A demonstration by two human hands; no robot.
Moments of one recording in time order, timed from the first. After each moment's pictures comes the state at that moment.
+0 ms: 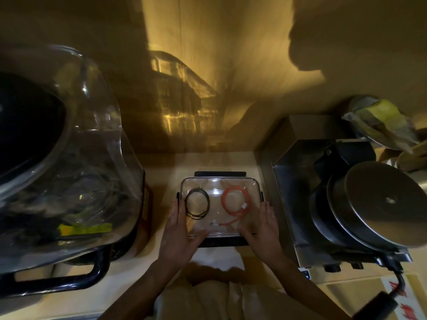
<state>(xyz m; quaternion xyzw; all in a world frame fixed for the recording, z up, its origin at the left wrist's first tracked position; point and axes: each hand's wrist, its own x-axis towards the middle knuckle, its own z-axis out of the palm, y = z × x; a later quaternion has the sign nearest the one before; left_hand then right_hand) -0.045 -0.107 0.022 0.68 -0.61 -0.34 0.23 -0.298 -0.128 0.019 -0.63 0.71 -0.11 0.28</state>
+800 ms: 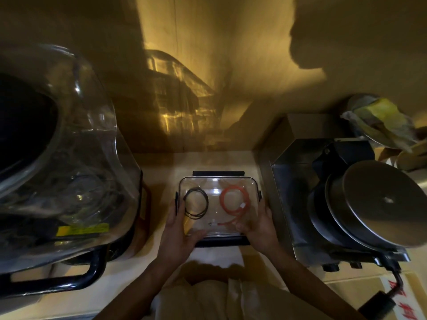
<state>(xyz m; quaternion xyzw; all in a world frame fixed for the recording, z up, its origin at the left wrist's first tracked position) -0.045 -0.110 0.025 0.65 -0.61 -0.35 0.29 -0.292 -0.148 0.029 -0.55 0.74 -0.14 0.36</state>
